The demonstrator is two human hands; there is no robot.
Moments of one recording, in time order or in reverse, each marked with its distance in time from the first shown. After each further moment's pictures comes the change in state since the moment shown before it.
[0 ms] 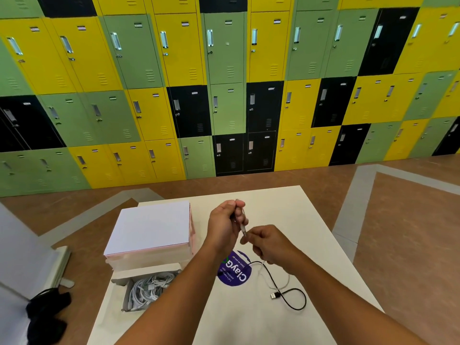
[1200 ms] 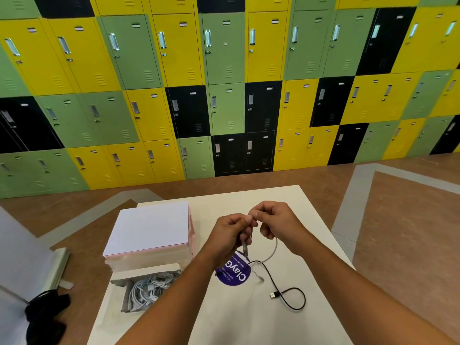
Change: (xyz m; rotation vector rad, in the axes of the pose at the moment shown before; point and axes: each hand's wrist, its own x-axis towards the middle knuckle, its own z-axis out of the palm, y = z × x) left_hand -0.013 -0.009 -0.014 0.315 -0.249 -0.083; right_hand 0.006 -0.025 -0.030 0.153 0.115 -0.184
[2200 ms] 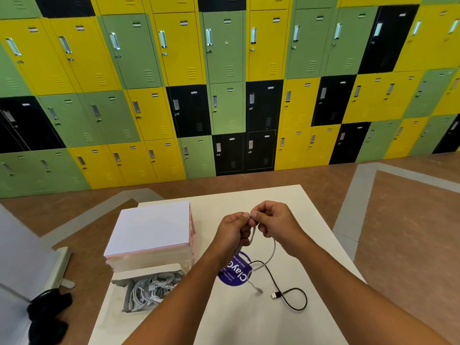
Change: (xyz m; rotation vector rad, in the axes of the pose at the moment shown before) left_hand 0.005 0.001 0.010 0.004 0.086 -0.016; right_hand 0.005 0.006 0.009 0.094 0.060 0.005
